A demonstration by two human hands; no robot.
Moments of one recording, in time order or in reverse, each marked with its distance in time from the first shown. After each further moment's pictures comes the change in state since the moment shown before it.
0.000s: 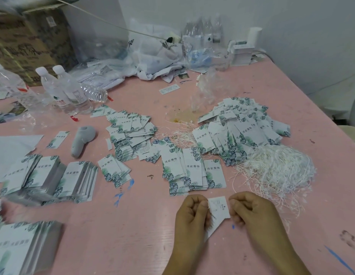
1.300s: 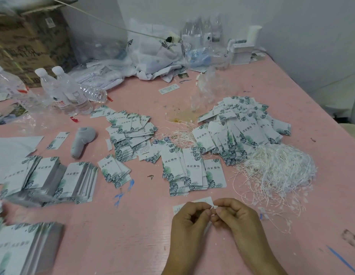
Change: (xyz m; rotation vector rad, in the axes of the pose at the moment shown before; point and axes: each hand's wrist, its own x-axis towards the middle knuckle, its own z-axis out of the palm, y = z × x) left_hand -0.005 -0.011 -0.016 0.230 -0.037 0.049; right_hand -0.010 0.015 0.032 0.340 -0.105 -0.025
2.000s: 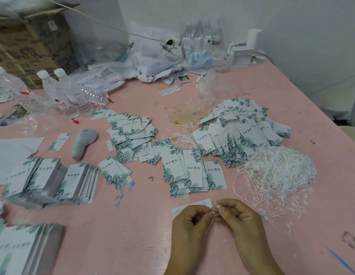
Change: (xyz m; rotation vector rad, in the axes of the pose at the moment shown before) left_hand 0.001 0.000 0.003 -0.017 -0.004 -0.012; right_hand 0.001 0.007 0.000 0.049 0.053 -0.046
